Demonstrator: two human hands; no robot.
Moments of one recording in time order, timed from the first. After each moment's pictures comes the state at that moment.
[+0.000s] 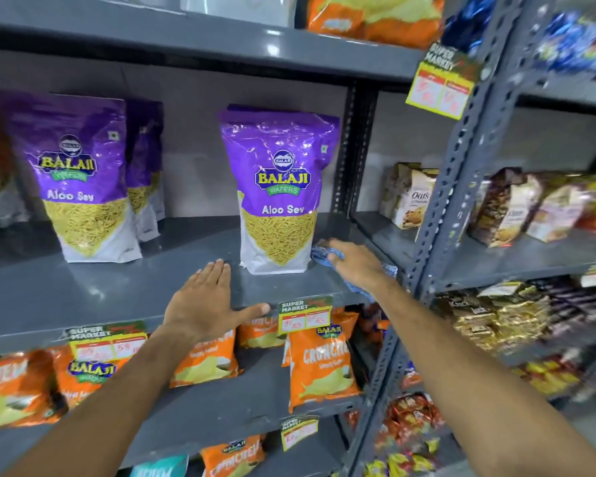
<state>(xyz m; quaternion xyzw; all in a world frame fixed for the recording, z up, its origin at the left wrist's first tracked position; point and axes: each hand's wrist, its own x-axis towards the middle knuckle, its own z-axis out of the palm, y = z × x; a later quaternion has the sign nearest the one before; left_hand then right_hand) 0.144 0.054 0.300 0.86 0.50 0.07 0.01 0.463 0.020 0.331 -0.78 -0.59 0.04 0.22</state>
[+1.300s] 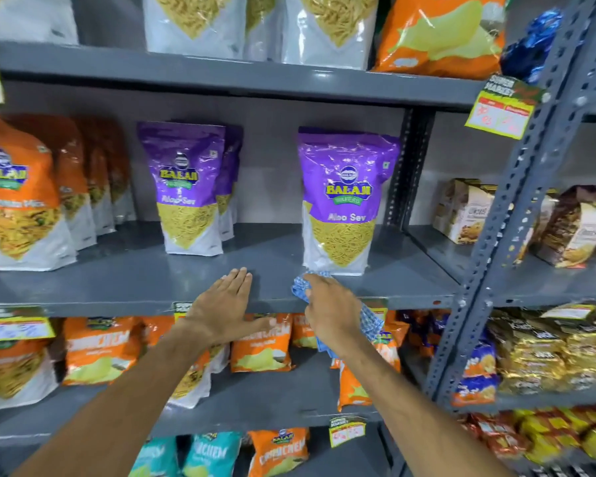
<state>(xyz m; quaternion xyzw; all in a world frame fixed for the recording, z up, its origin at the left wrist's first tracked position) 0.043 0.036 0.302 0.88 0.48 0.04 -0.03 0.255 -0.042 0.318 -0.73 -0.63 -0.07 0.24</state>
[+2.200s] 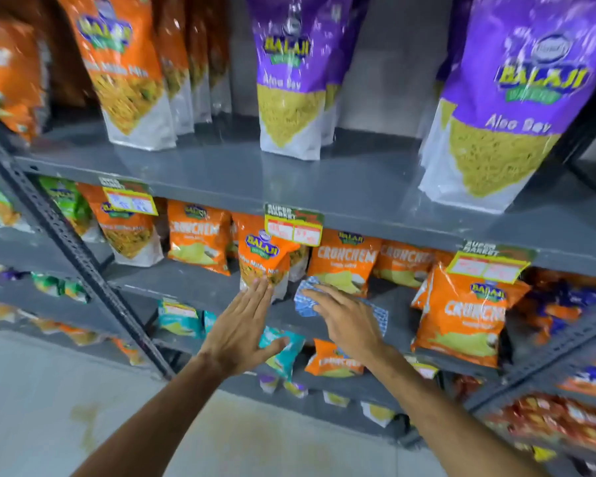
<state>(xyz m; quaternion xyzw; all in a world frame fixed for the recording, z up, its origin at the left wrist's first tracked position) -0.073 -0.058 0.091 0.84 0.52 0.11 -0.01 0.182 -0.036 0.121 -0.48 -0.84 -0.01 0.26</state>
